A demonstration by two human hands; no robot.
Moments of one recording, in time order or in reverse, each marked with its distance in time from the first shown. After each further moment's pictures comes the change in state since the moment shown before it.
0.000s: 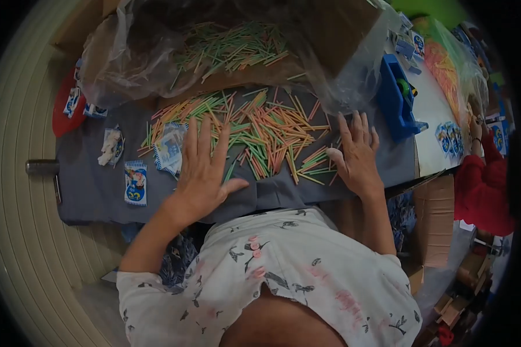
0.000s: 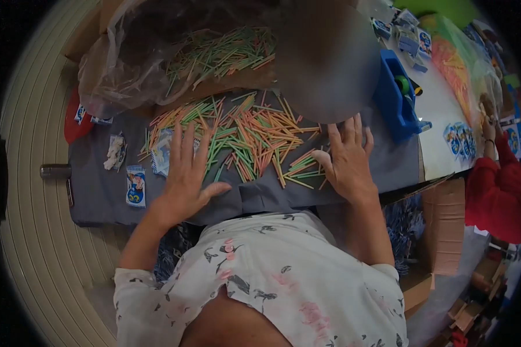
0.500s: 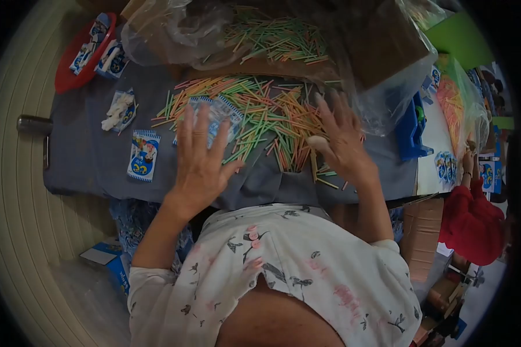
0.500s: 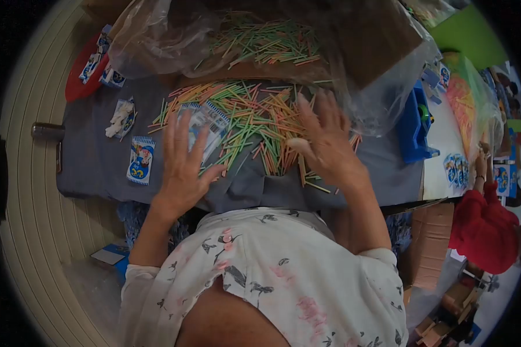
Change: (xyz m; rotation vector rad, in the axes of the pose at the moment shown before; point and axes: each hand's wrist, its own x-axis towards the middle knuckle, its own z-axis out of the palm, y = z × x) left_hand -0.047 -0.030 0.007 -0.013 0.292 -0.123; right_hand 0.058 -0.080 -0.016 0.242 -0.087 -0.364
